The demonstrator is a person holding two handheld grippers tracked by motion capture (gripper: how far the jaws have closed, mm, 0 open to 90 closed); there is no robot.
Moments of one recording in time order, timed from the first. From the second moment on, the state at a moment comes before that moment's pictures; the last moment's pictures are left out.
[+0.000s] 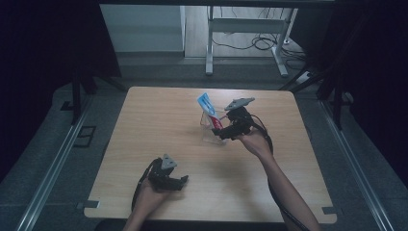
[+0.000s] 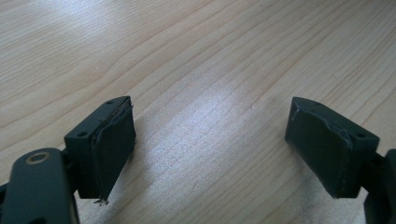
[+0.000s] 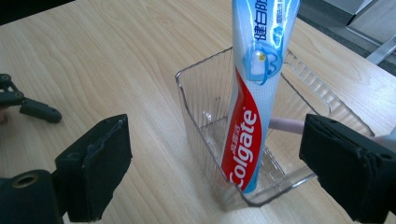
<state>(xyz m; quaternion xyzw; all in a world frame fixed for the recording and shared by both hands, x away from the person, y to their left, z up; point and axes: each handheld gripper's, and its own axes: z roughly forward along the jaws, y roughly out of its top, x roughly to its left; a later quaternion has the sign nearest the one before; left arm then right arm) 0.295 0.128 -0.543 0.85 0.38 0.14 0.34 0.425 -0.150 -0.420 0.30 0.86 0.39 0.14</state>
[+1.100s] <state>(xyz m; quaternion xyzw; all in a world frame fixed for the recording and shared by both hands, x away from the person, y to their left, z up) 0.295 0.128 -0.544 0.85 0.38 0.14 0.34 0.383 -0.184 -0.431 0.30 0.86 0.38 0.15</state>
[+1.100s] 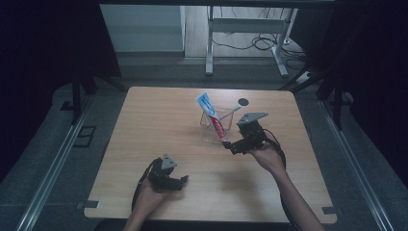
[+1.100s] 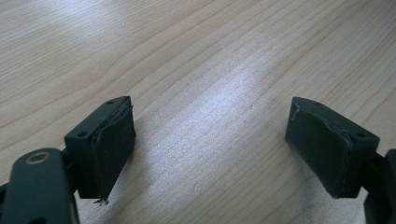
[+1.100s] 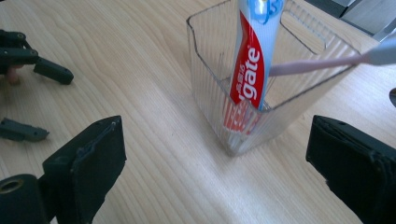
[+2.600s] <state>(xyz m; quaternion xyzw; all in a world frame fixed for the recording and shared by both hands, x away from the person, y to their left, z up) 0.294 0.127 -0.544 0.84 0.39 0.14 0.34 0.318 -0.270 -0.499 0.37 0.83 0.38 0.17</state>
